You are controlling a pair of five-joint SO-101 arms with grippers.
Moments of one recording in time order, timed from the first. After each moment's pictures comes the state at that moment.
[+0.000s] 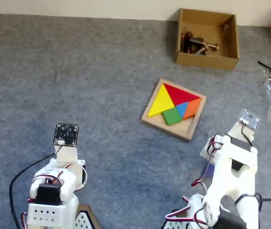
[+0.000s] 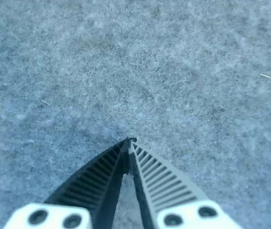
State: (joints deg) left arm -2.4 -103.6 96.0 76.1 5.5; right arm 20.0 -27.3 61.4 49.9 -6.7
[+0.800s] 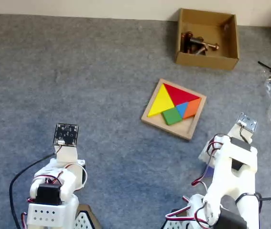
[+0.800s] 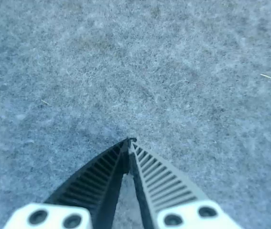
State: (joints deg) left arm -2.4 -103.6 96.0 76.1 5.5; right arm 20.0 -27.1 61.4 53.1 -6.2
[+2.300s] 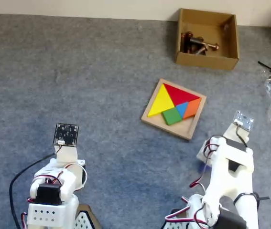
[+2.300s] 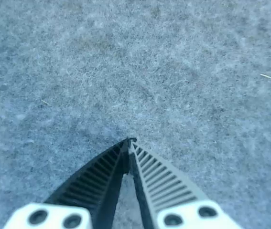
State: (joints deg) left arm -2.4 -103.6 96.0 76.1 5.5; right arm 17.0 -27.1 63.8 47.7 -6.1
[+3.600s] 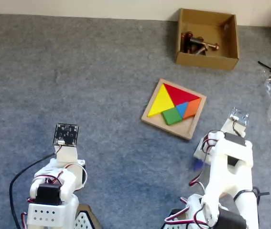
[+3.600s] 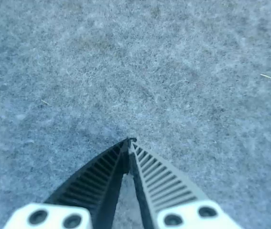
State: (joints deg) left arm -2.4 -103.6 96.0 76.1 5.5; right arm 15.1 -27.1 58.6 55.6 -6.1
